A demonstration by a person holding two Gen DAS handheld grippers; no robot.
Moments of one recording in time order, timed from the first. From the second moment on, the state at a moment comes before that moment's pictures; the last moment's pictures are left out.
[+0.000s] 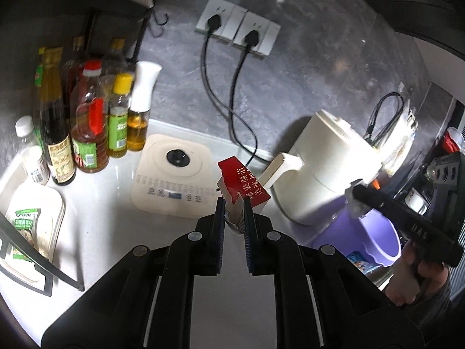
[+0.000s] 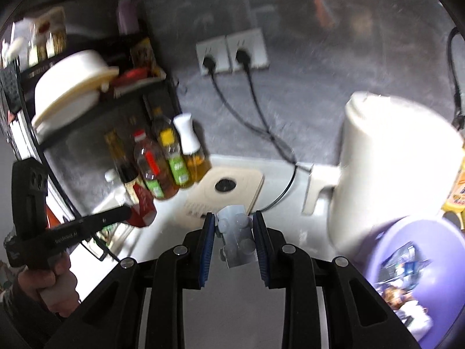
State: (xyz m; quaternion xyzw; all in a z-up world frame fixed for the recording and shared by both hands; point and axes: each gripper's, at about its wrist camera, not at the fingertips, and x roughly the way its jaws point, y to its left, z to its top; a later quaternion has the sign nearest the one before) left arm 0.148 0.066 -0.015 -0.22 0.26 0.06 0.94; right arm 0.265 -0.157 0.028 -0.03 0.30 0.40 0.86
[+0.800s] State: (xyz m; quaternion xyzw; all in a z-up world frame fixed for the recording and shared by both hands) left arm 0.200 -0.066 0.009 -0.19 0.25 -0.03 0.95; right arm 0.307 -0.331 0.042 0.02 0.28 0.30 0.91
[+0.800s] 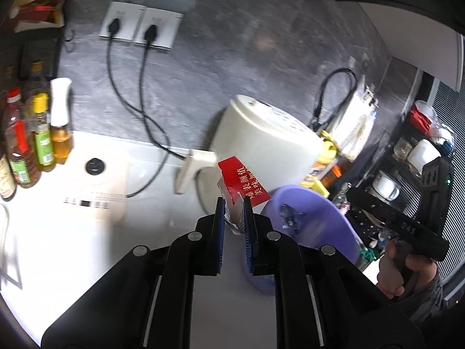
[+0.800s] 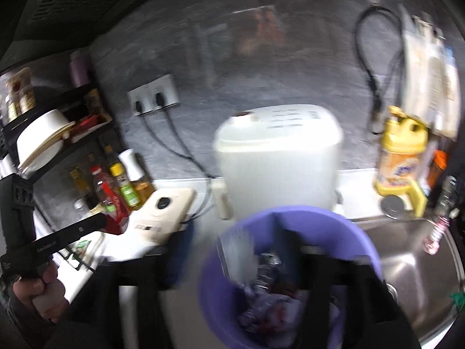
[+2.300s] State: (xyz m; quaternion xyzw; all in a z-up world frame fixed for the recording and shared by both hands) left arm 0.215 -0.157 0.060 -0.11 0.26 -0.07 0.96; right arm 0.265 -0.461 0.052 0.11 0.23 0.23 0.94
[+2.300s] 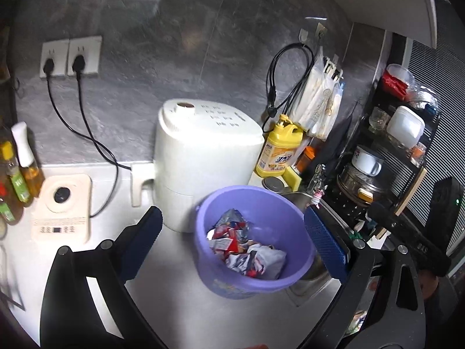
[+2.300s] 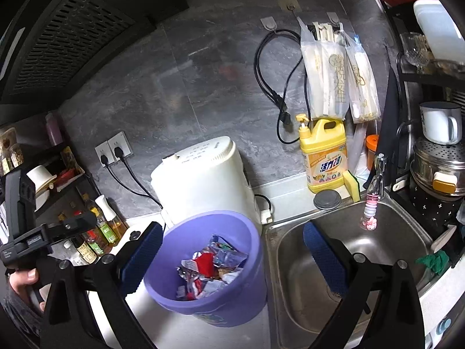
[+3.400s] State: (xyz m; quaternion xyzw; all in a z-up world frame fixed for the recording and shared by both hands) left arm 0.029 -0.039 0.085 -0.10 0.22 0.02 0.97; right arm 0.125 -0.336 0.079 0.06 0.27 0.27 0.92
